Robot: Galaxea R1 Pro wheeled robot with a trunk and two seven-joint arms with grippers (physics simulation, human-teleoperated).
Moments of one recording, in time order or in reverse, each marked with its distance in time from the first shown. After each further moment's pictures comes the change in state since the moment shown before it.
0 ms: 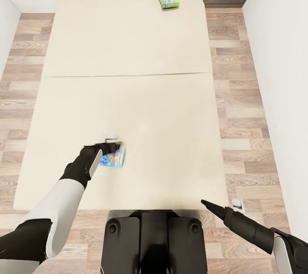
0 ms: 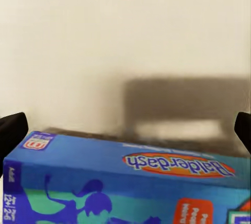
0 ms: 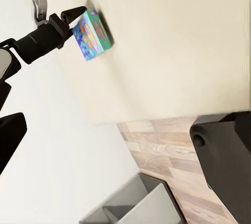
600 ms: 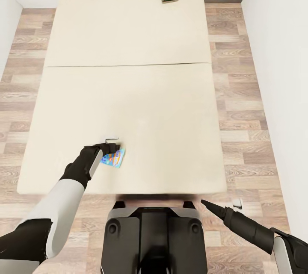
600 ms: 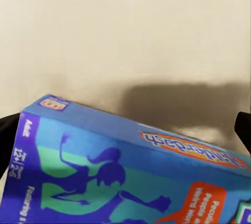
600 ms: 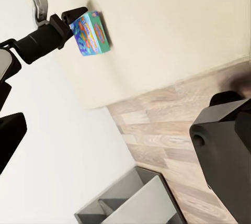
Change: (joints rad) left arm 0.000 0.000 -0.002 0.006 0.000 0.000 0.000; right arm 0.000 0.000 0.000 0.001 0.001 -0.001 0.000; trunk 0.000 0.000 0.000
